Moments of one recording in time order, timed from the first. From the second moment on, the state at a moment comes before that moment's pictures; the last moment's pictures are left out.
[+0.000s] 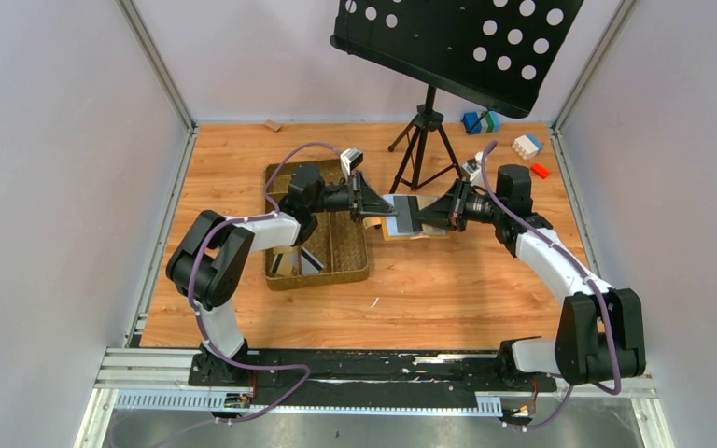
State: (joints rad) left arm -0.52 1.80 0.96 0.90 0.98 -1.44; right arm 0.13 1.32 0.81 0.05 -1.00 0.94
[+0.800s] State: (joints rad) left arm -0.41 1.62 1.16 -0.15 0.80 -0.72; right arm 0.10 1.29 0.86 -0.31 -0.80 0.71
